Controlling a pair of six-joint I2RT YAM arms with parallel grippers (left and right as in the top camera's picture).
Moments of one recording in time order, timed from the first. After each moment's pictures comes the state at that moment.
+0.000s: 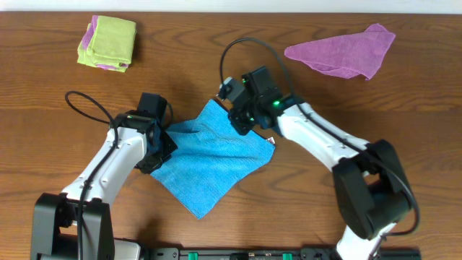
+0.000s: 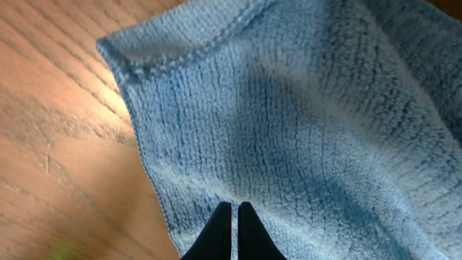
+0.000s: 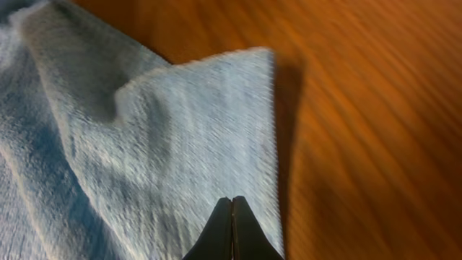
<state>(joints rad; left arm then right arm) -0.18 1.55 0.91 -0.87 0.02 -0.87 0.54 1.90 1.25 -0.37 -0.31 -0.22</state>
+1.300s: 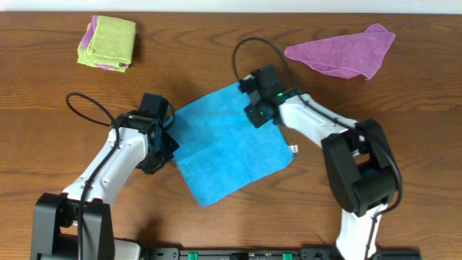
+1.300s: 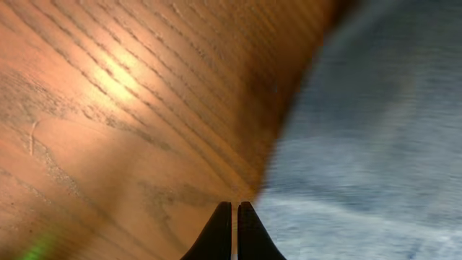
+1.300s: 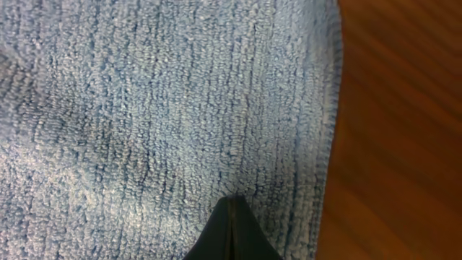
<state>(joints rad) -0.19 1.55 0.91 -0.87 0.04 -0.93 0.43 2.05 1.29 -0.42 -0.02 -0.14</state>
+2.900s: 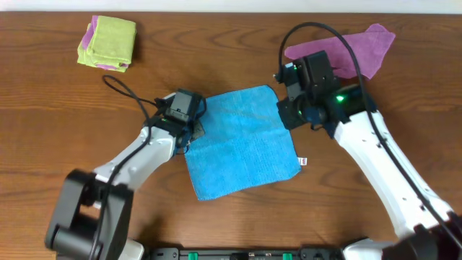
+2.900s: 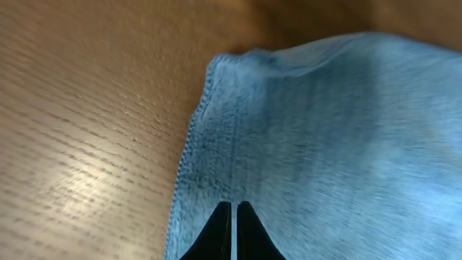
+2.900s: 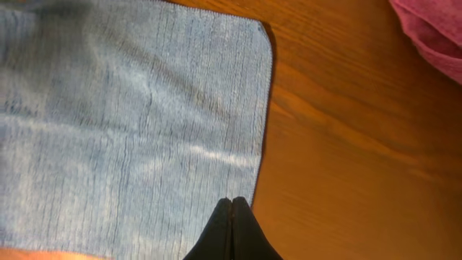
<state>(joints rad) -0.38 1.68 0.91 -0.42 -0.11 -0.83 0.37 1.53 1.33 -0.90 -0.02 -0.03</state>
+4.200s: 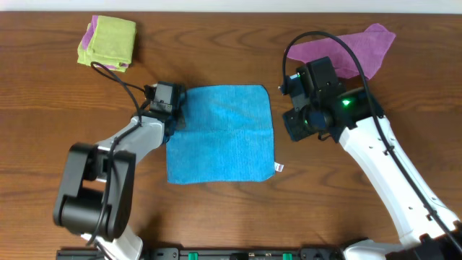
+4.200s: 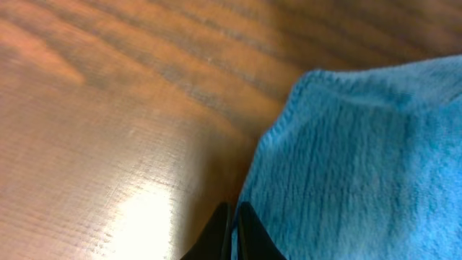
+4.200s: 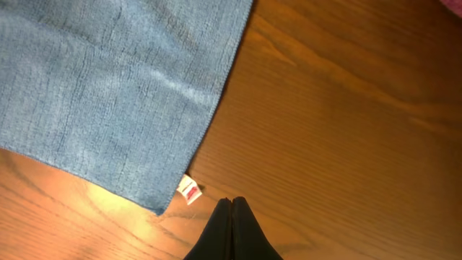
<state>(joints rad) -0.23 1.80 0.93 -0.27 -0.21 -0.49 0.37 1.50 1.33 -1.05 -0.02 -0.03</state>
